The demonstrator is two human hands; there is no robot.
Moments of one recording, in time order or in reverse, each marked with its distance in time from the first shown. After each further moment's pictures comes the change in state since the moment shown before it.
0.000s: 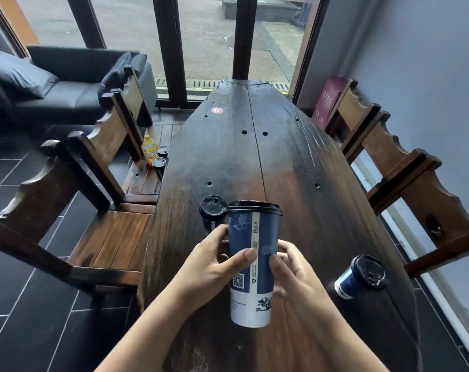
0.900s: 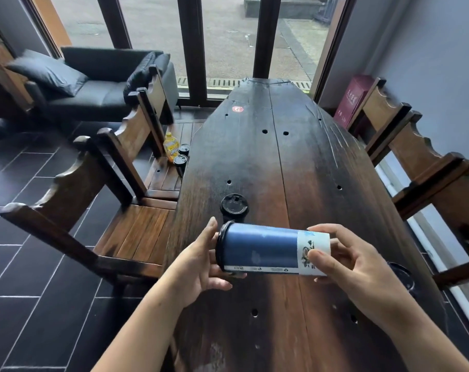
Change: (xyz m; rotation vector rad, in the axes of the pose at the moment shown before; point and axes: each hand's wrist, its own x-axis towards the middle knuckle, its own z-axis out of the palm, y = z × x) left_hand -0.003 -0.016 -0.039 -0.512 0.085 -0.618; right_hand -0.009 -0.050 -0.036 -0.499 0.031 -0.190
